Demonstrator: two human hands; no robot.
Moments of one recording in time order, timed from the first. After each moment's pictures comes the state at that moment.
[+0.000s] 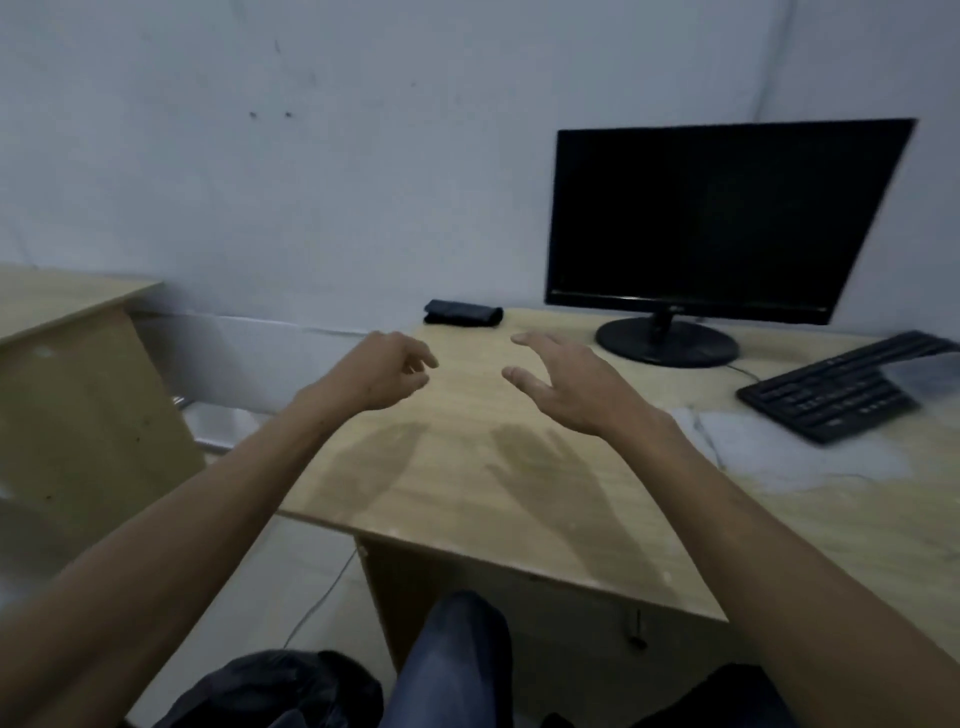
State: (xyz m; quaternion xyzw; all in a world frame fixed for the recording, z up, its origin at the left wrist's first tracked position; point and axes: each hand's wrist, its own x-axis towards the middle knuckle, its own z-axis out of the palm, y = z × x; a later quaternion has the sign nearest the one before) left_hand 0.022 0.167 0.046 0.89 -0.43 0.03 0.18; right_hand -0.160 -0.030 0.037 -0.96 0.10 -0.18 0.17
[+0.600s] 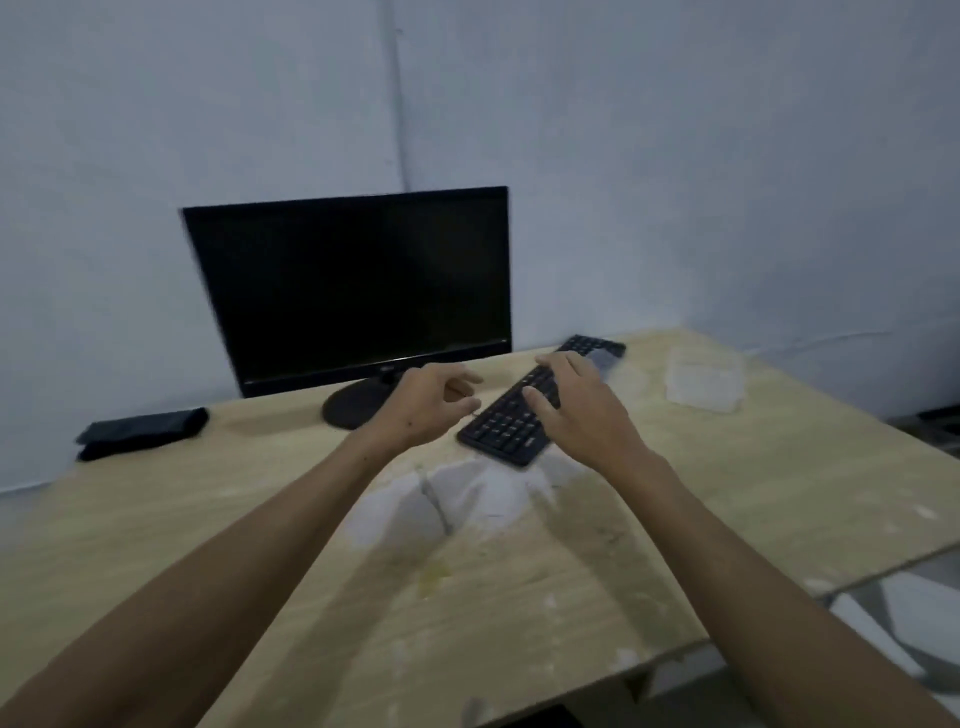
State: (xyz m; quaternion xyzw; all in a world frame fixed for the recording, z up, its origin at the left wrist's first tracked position) left_hand -0.158 -0.178 0.046 0.69 -0.64 -0.07 0.32; right_hand -0.368 -0.246 0.030 -0.85 0.39 -0.33 0.11
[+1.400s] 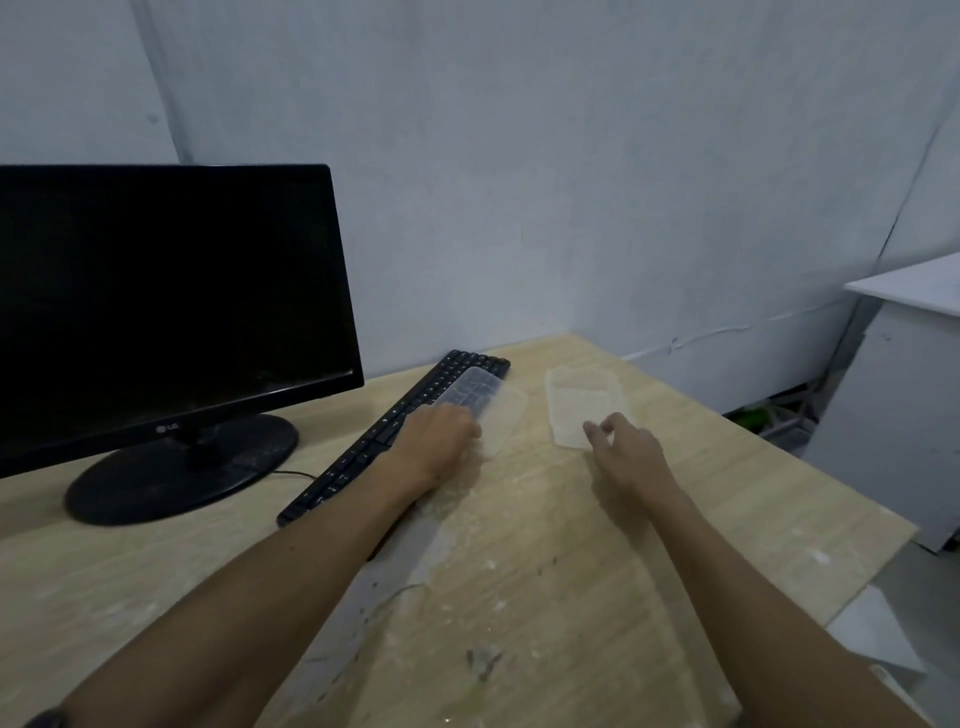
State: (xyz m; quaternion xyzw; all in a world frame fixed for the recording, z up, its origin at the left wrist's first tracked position) left_hand -0.259 -0.398 -0.028 0.60 -0.78 0.12 0.07; right_hand -0.517 -0.422 -0.041 -0.65 0.67 -0.27 0.24
